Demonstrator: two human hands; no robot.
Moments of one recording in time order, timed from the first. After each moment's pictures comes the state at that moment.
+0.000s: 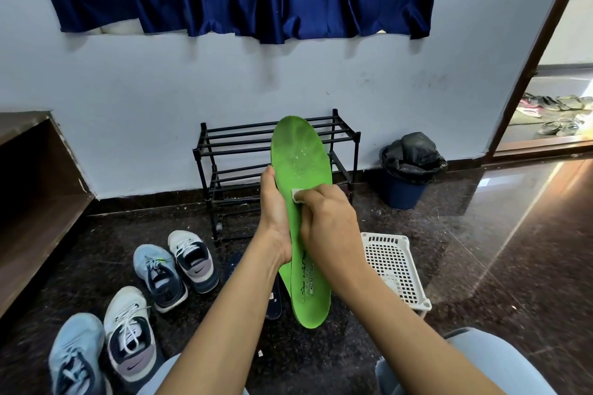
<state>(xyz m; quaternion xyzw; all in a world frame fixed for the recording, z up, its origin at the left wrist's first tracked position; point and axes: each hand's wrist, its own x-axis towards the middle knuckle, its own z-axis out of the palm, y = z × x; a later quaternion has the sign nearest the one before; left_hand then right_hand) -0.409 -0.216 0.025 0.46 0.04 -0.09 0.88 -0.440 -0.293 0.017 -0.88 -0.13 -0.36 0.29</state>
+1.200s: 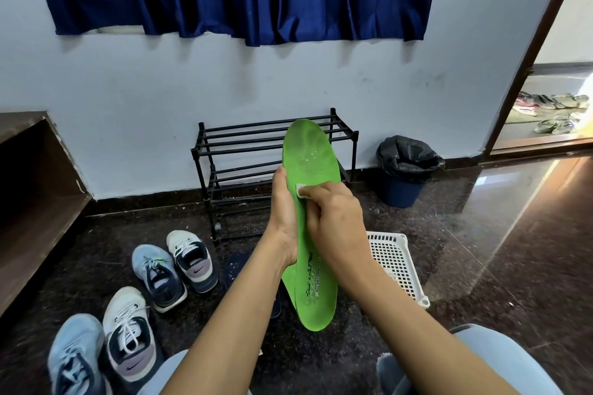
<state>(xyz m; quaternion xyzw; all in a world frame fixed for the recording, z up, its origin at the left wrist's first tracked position) -0.412 -0.227 0.020 0.47 0.03 -0.10 0.88 -0.437 -0.301 0.016 -0.87 -0.12 -0.36 0.31</state>
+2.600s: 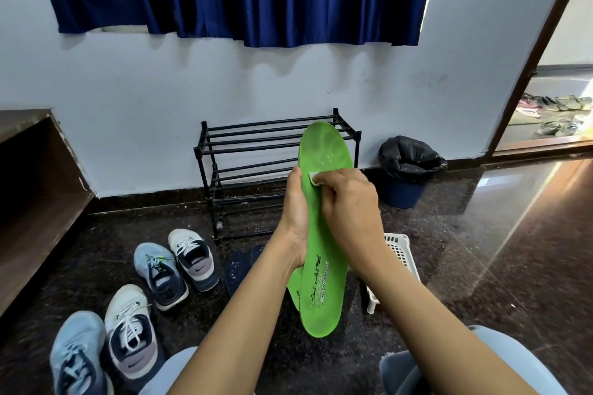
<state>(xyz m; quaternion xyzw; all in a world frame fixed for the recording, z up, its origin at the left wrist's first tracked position) -0.418 -0.235 0.022 0.48 0.04 -0.16 0.86 -0.424 -0.315 0.027 -0.87 -0.11 -0.39 0.30</state>
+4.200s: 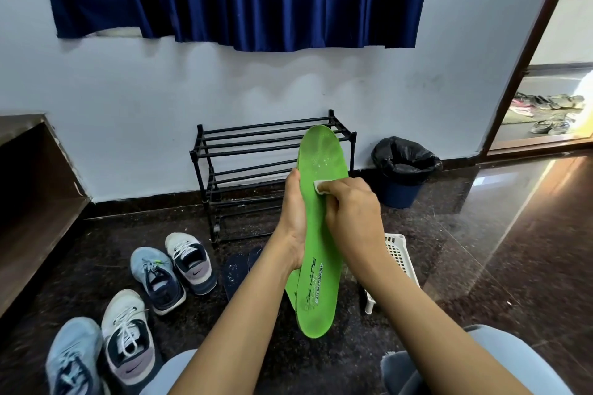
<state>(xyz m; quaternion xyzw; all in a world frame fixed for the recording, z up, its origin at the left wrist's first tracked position) -0.417 -0.237 0.022 0.49 0.02 -0.17 0.86 -0.428 -0.325 0.014 -0.87 -0.08 -0.39 0.28</state>
